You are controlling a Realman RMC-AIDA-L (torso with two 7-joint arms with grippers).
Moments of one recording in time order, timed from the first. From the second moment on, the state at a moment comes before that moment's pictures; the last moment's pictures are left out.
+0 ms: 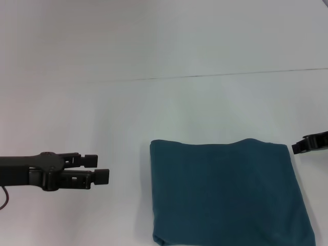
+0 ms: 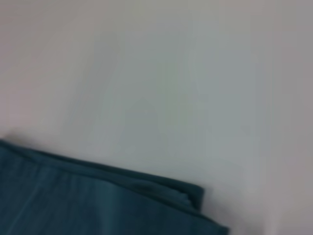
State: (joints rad) left arm -0.55 -2.02 0.64 0.80 2.07 1.85 -1.89; right arm 0.58 2.05 -0.80 -1.08 -2.66 -1.38 2.51
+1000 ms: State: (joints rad) left arm -0.56 -2.02 0.64 0.80 2.07 1.86 -1.89; right arm 0.64 2.05 -0.73 -0.89 -2.51 -1.47 2.32
